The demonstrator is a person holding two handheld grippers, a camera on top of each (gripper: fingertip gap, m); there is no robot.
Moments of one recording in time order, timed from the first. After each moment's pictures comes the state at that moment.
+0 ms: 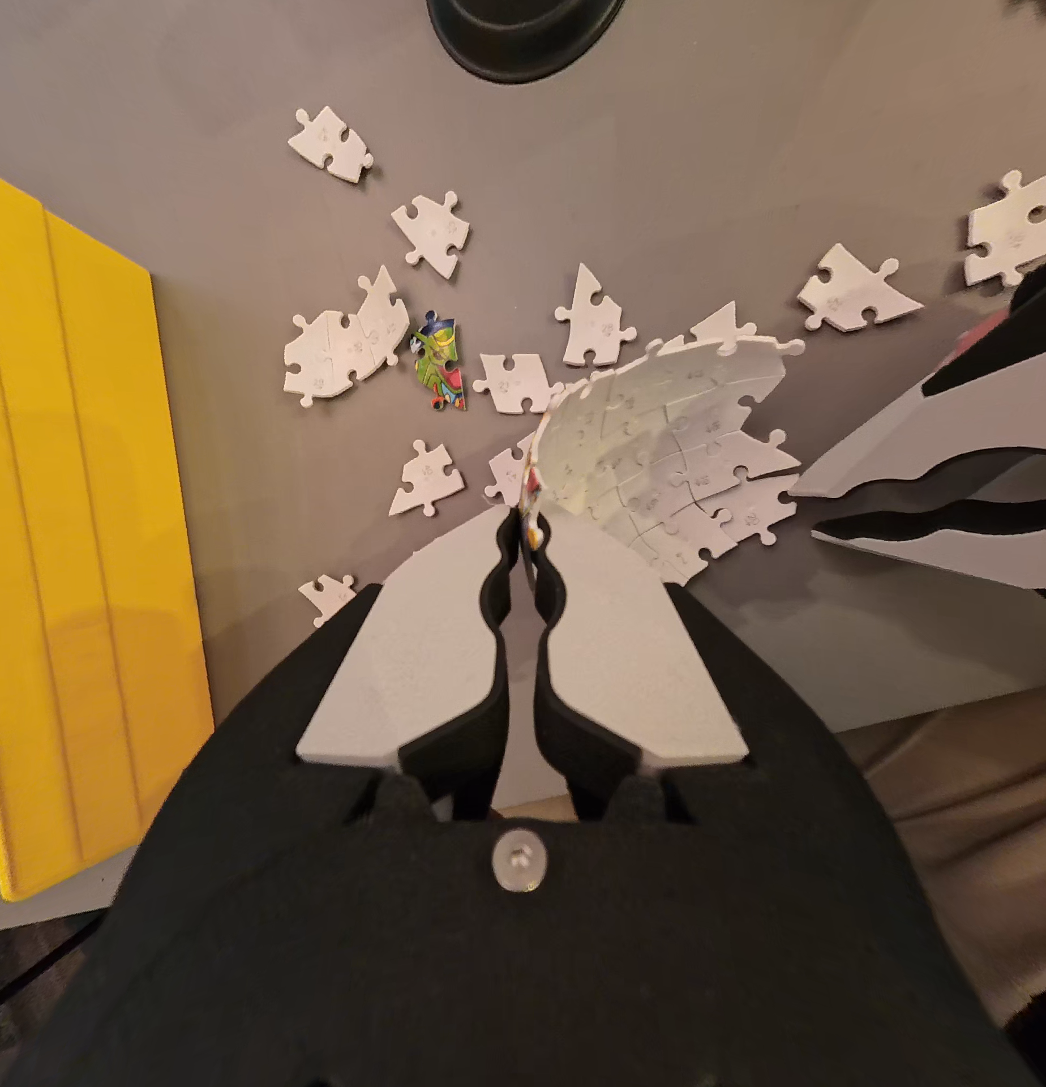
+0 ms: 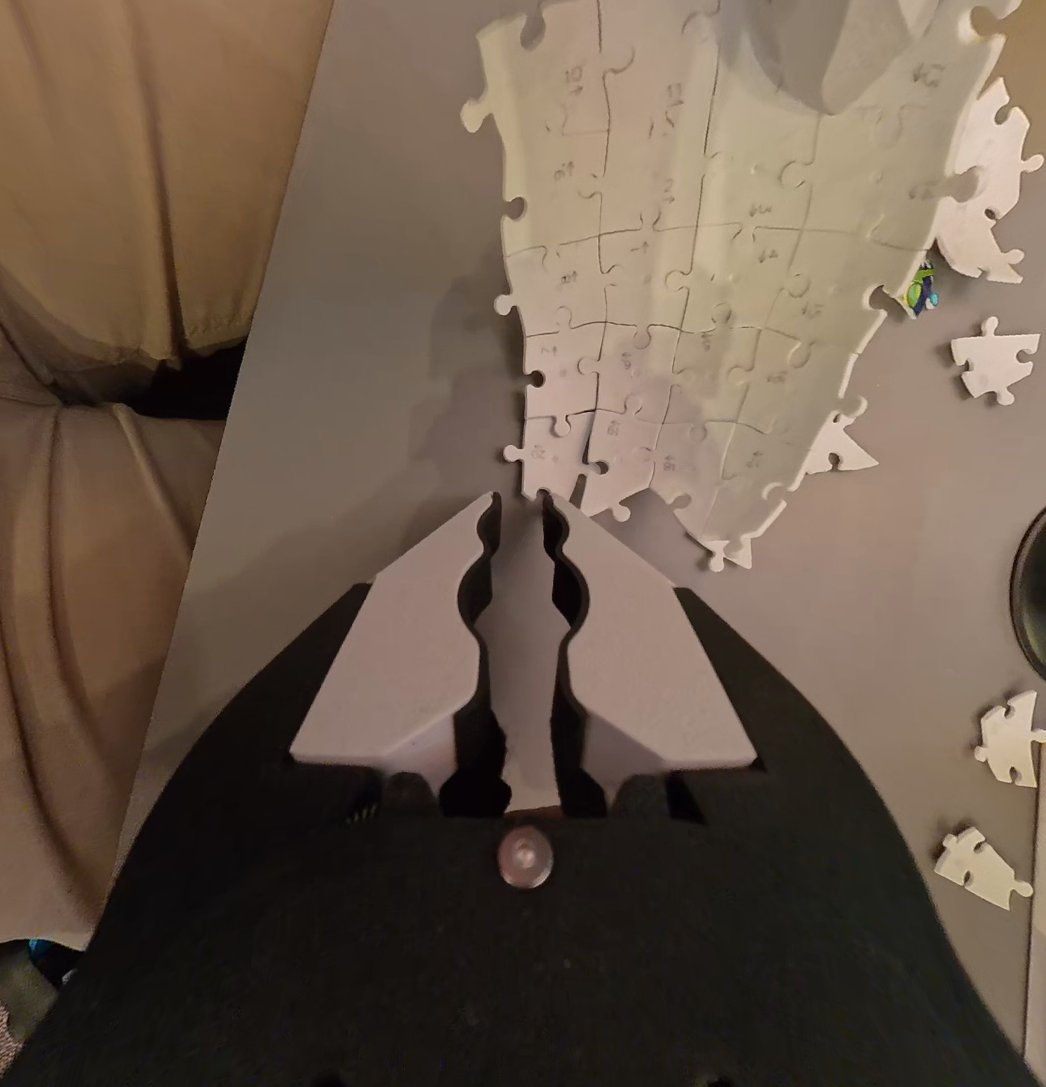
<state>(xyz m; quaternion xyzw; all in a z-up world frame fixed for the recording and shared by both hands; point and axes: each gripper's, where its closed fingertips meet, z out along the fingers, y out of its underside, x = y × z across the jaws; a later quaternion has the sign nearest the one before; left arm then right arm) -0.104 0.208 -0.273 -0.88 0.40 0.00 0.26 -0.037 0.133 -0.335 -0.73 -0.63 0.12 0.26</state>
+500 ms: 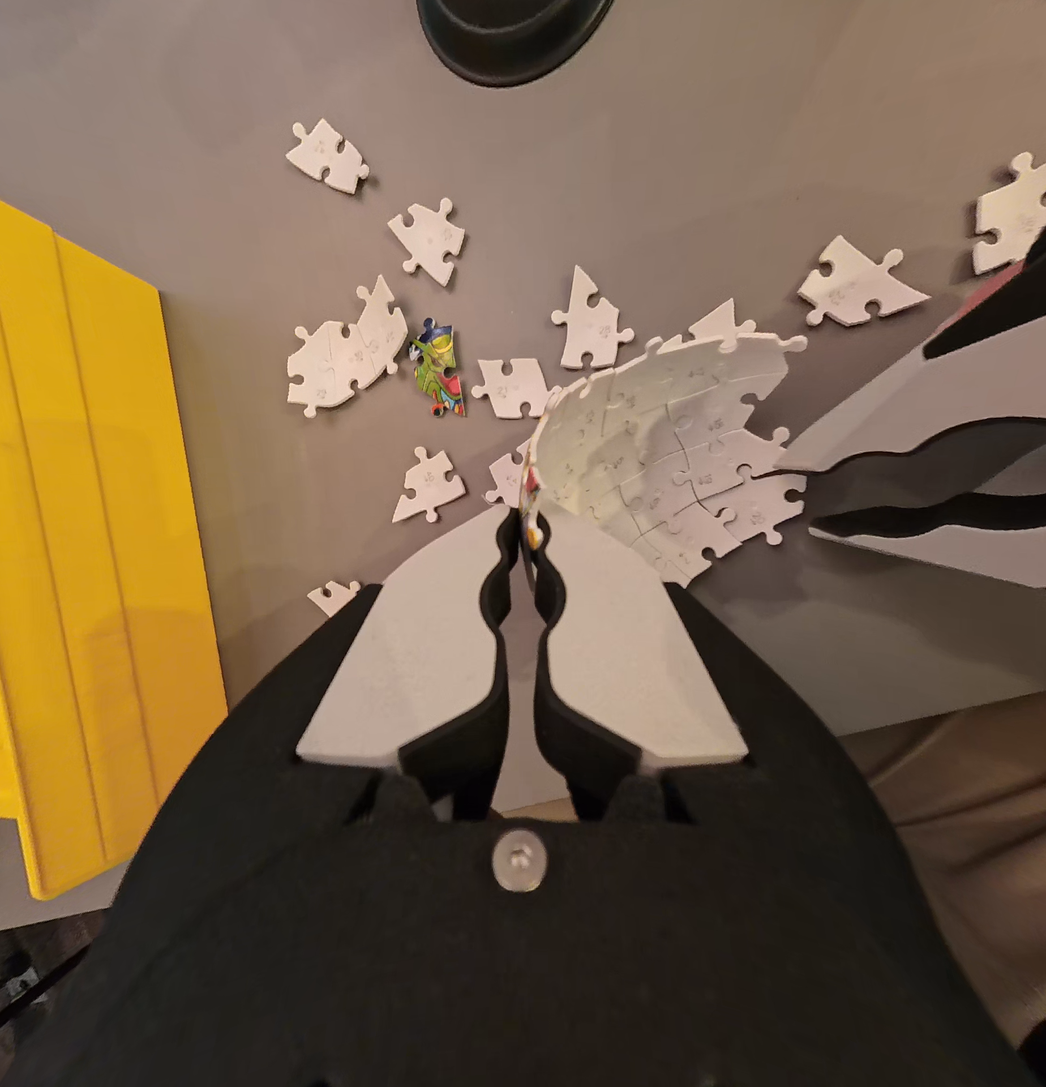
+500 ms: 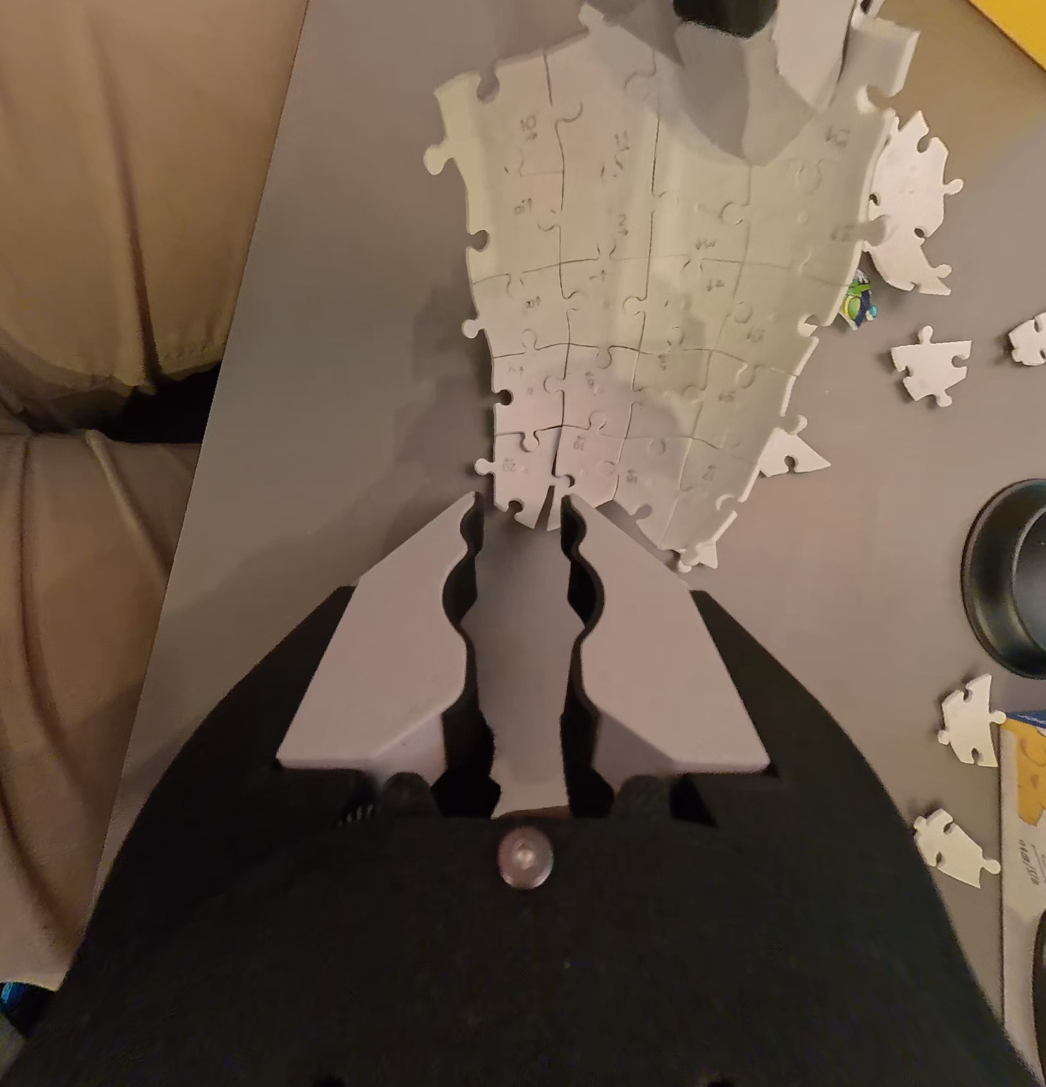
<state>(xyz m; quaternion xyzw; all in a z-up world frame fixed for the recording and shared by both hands) -0.101 0.208 -0.273 -0.87 0.41 0.01 0.26 -0.037 0.142 -0.328 -0.73 -0.61 0.11 0.28</state>
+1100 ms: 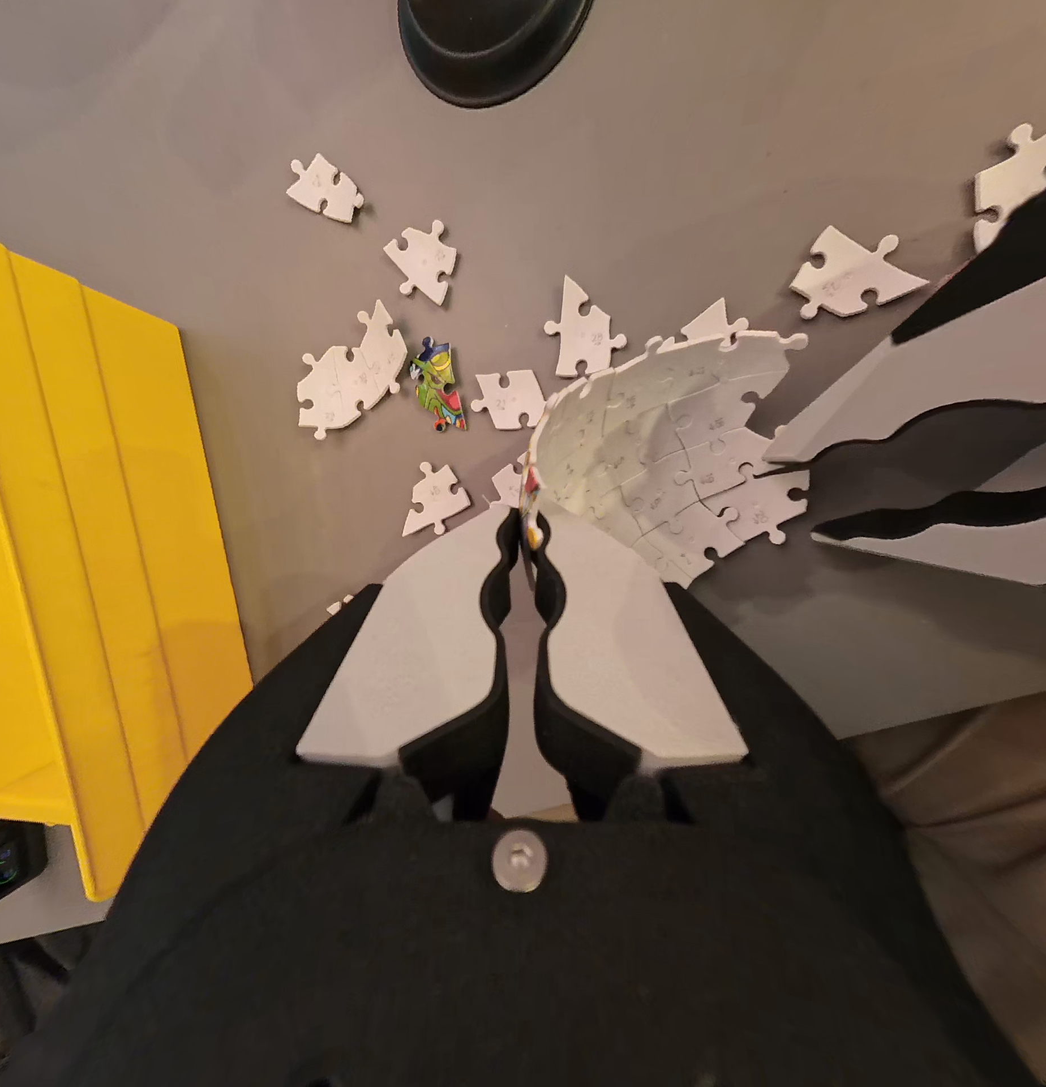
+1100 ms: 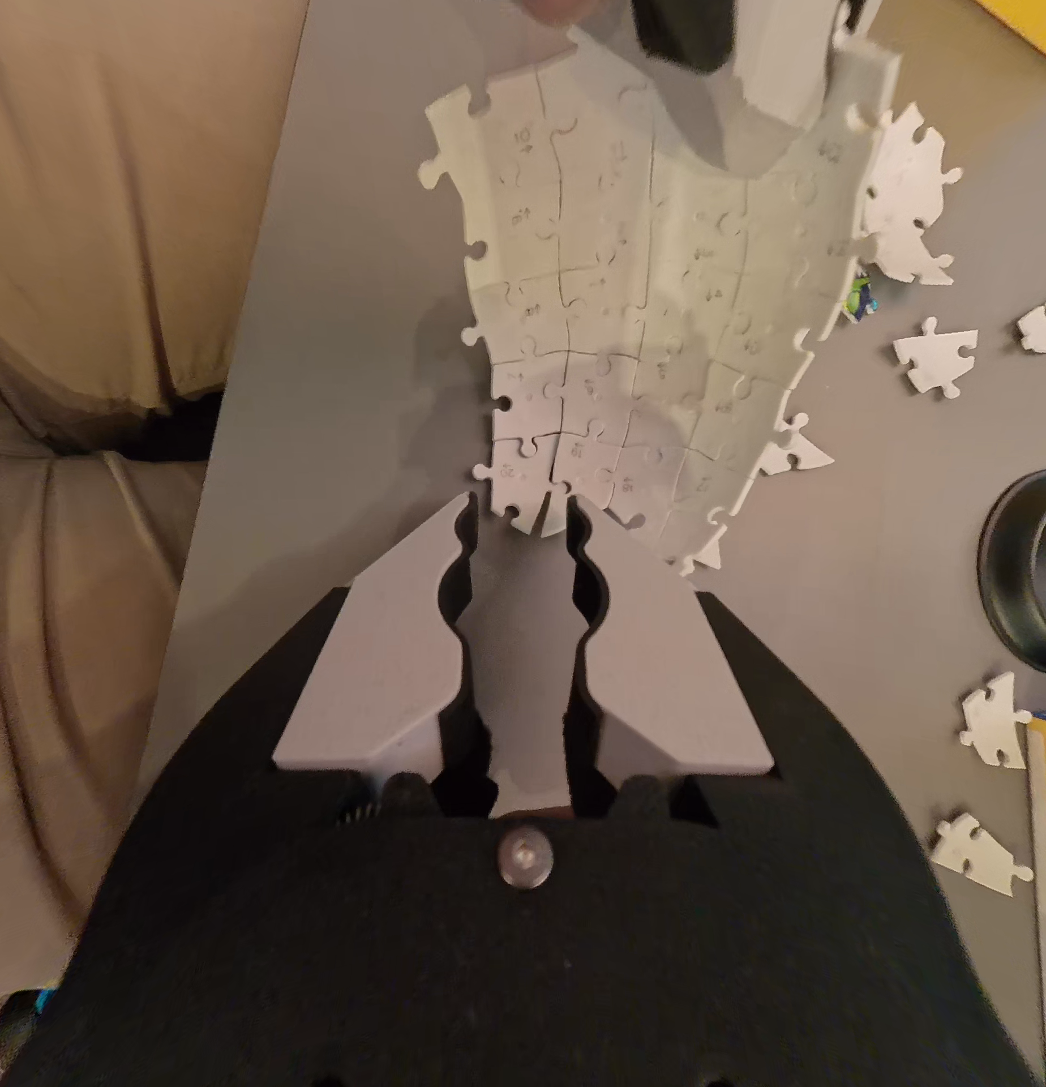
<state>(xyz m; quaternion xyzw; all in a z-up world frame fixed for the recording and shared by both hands) -0.095 0.209 -0.270 -0.86 0.44 0.03 0.26 -0.039 0.143 -0.328 -0.74 -0.60 0.13 0.28</state>
